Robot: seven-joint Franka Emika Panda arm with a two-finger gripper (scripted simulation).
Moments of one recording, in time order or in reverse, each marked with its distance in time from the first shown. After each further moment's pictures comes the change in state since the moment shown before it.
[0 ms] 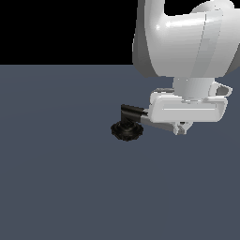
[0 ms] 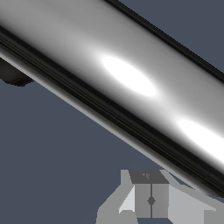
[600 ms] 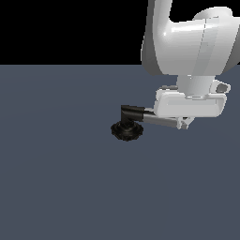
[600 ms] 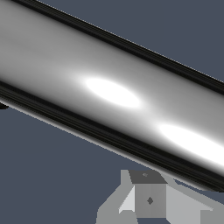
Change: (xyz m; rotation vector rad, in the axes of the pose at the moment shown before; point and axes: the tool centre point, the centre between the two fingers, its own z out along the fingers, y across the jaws) arm 0.033 0.026 -0.001 -0.001 0.002 -0.004
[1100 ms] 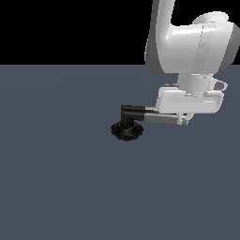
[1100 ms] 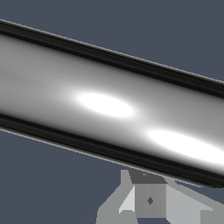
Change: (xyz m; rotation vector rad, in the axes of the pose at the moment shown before) arm 0.028 0.015 -0.001 0.002 0.003 -0.011
